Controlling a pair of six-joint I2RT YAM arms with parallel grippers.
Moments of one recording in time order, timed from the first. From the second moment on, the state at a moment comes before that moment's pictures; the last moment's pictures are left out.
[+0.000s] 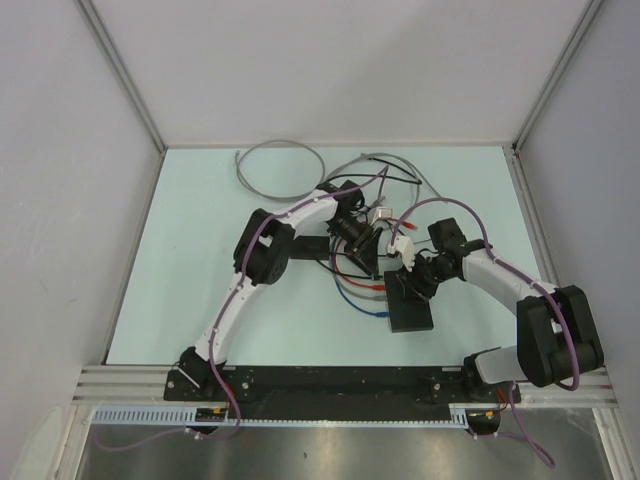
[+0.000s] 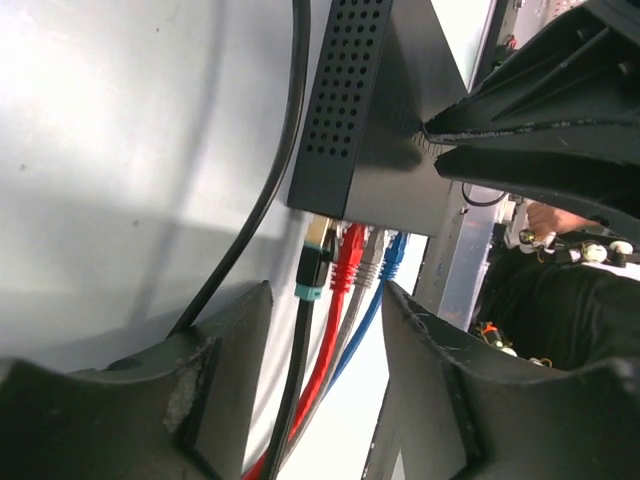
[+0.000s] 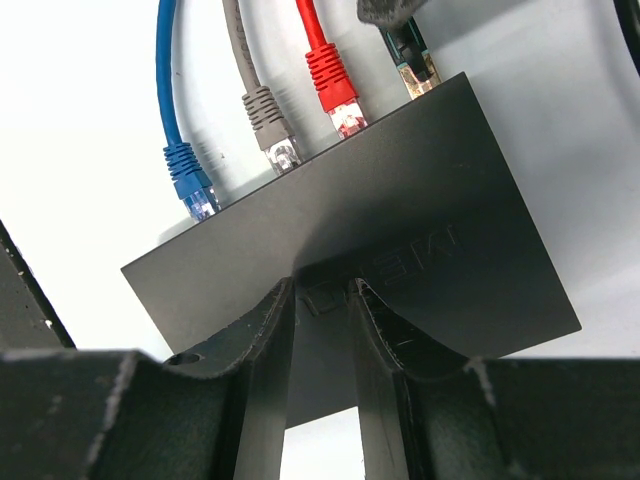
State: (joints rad) left arm -0.64 2.59 2.14 -1.05 1.05 0.16; right arm 0.29 1.38 0.75 -0.60 -0.56 -0.71
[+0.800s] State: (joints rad) left arm -0.69 2.65 2.19 -1.01 1.08 0.10; right arm 0.29 1.38 0.75 -0.60 -0.56 -0.71
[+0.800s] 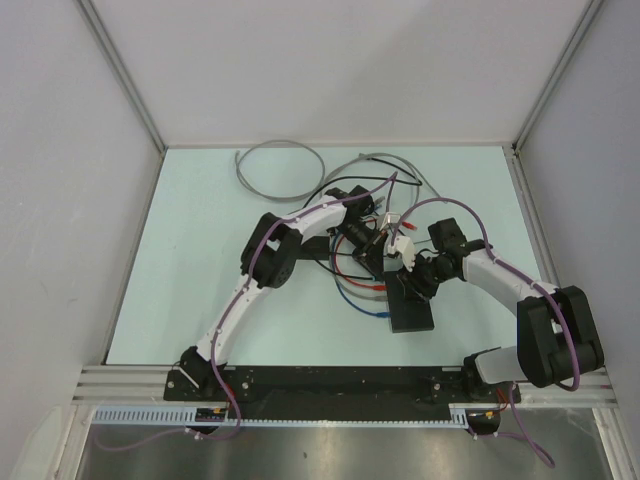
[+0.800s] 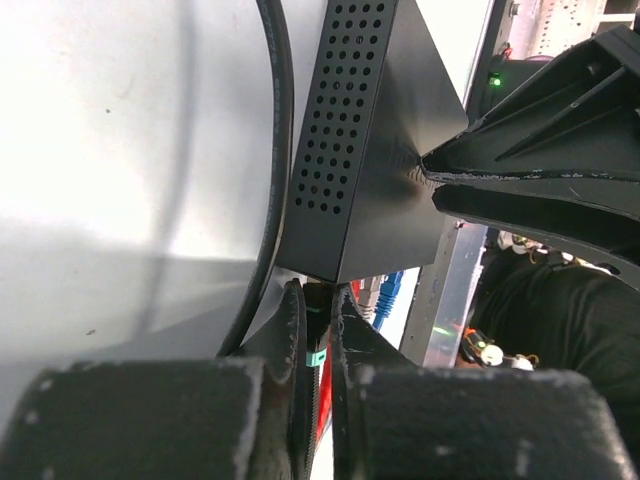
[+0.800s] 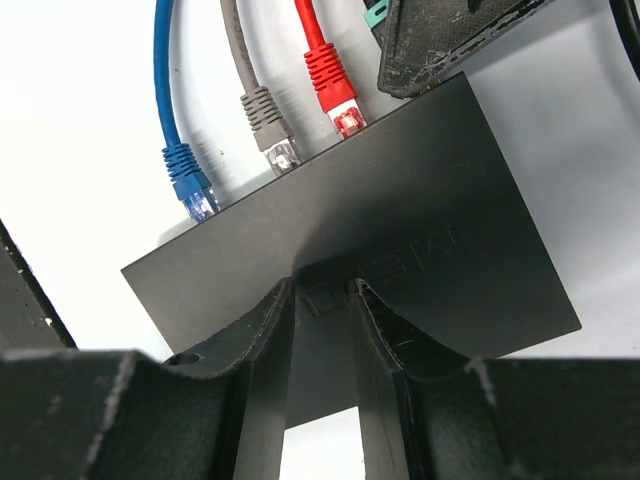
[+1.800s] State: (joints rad) left arm -0.68 2.61 2.19 -1.17 0.94 0.21; right arm 0.31 1.39 0.74 -0.57 -0.57 -0.71
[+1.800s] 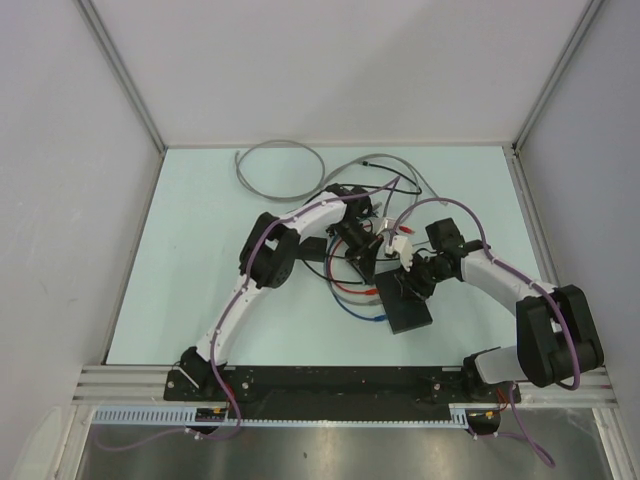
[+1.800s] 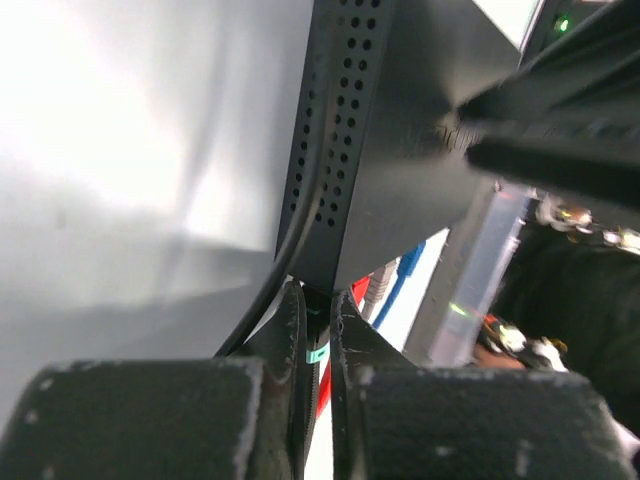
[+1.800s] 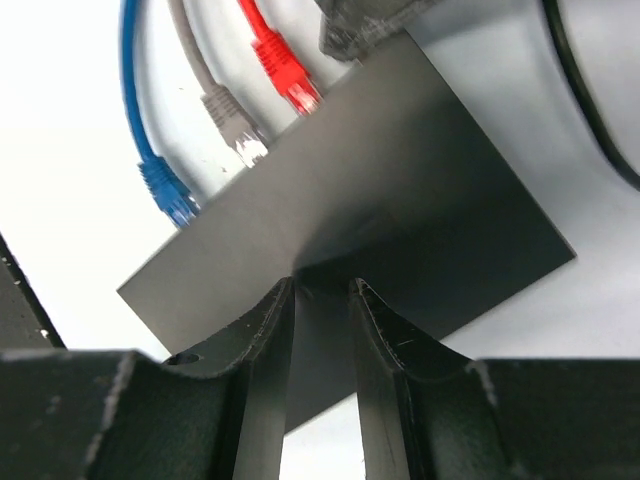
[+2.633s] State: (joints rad) left arm -0.72 2.68 2.38 -1.49 0.73 0.29; right arm 0.31 1.40 0.78 -0.60 -0.53 -0.69
